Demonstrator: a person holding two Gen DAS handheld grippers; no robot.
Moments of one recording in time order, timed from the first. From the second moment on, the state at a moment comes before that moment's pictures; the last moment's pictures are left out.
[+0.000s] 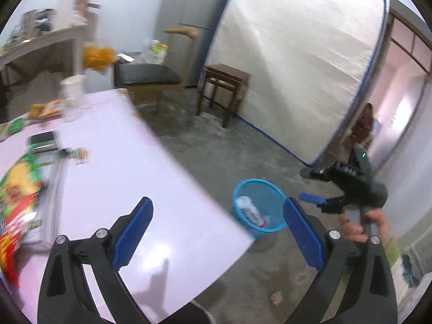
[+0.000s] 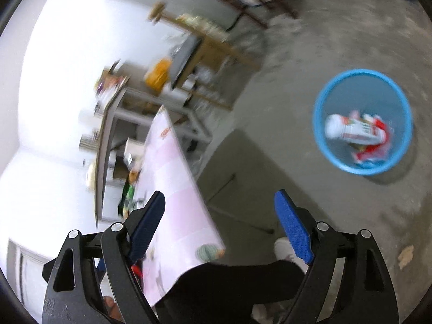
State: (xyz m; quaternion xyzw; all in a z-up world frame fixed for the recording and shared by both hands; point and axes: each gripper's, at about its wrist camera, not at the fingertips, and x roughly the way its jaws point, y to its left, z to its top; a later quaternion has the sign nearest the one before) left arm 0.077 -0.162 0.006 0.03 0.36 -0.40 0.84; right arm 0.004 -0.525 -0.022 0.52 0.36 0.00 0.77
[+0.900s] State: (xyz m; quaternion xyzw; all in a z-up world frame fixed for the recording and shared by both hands) left arm 0.089 -0.015 -0.037 0.05 0.34 -0.19 0.92; right arm 0.151 -0.325 0.029 0.41 0.48 0.23 0.74
